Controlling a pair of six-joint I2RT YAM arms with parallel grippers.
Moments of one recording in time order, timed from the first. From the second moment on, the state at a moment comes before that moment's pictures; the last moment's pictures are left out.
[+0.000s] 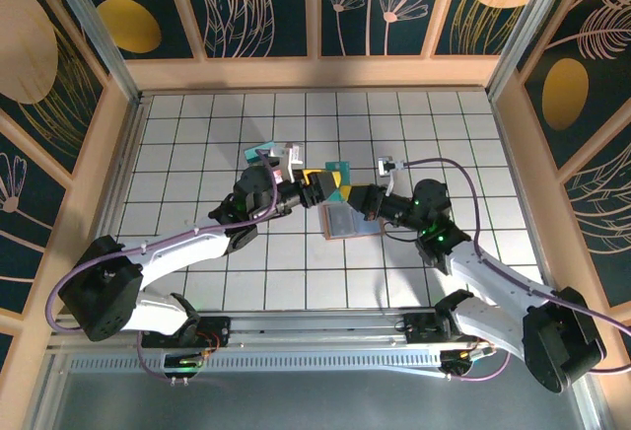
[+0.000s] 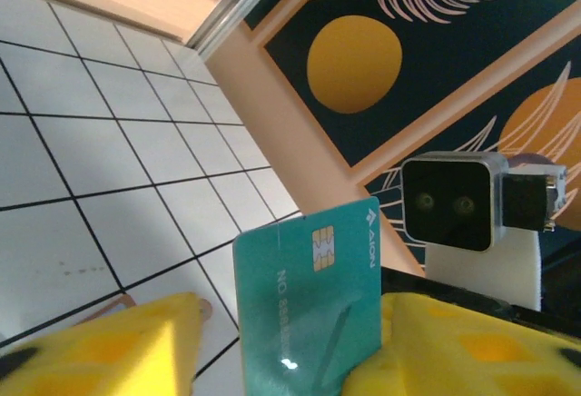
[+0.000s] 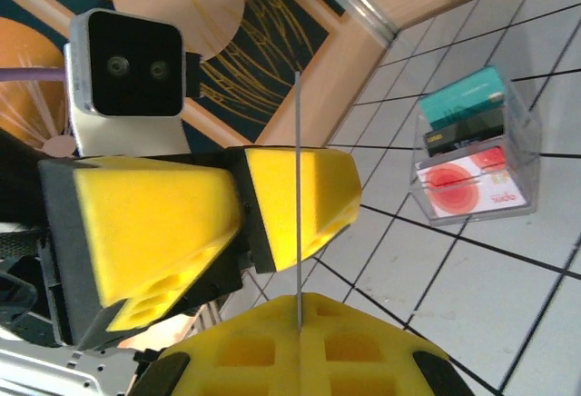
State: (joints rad) left arm -0.79 1.37 0.72 0.56 0.27 -0.81; right arm 0.55 1.01 0.44 0.52 -0.59 0.80
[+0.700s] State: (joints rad) left arm -0.75 1.27 0.74 0.45 0.24 -0.68; right arm 0.56 1.03 0.57 0.36 -0.56 0.74
